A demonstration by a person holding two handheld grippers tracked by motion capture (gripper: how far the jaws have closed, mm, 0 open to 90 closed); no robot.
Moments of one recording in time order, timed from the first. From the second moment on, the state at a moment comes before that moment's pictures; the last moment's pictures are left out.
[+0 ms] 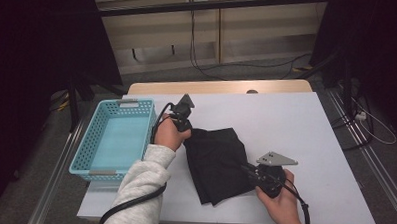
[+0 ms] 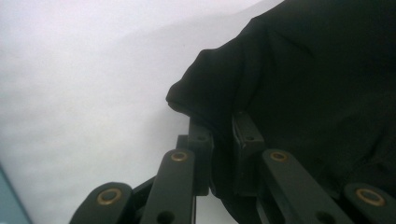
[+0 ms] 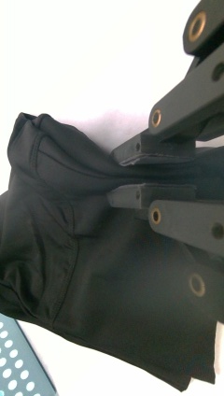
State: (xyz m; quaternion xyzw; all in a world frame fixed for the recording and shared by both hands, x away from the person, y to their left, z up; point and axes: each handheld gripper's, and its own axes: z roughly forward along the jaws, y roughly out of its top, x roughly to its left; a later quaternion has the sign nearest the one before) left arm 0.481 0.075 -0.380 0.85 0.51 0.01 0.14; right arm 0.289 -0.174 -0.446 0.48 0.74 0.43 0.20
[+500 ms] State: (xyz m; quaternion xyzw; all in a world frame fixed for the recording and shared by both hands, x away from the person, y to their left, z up) left arm 0.487 0.081 -0.356 0.86 0.50 0.01 0.13; right arm 0.288 -0.160 -0.439 0.47 0.74 0.44 0.19
